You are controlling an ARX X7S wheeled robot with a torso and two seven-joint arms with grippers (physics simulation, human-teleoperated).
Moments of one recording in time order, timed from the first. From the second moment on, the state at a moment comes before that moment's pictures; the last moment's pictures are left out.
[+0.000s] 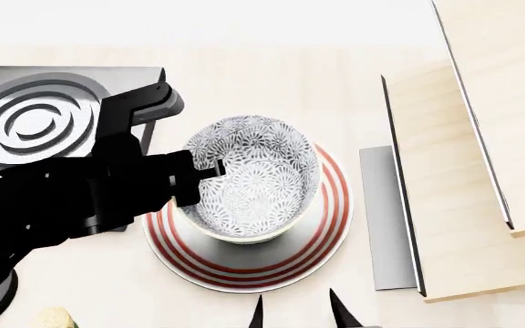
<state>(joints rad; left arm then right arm) -1.44 0.00 1.80 -1.31 -2.17 -0.40 -0.03 0.27 0.24 -0.58 0.28 0.32 -0.19 0.35</state>
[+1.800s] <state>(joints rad) -1.89 -0.55 1.92 -0.28 -1.98 -0.12 -0.46 0.28 0.25 -0.61 0.28 0.34 -0.18 0.37</state>
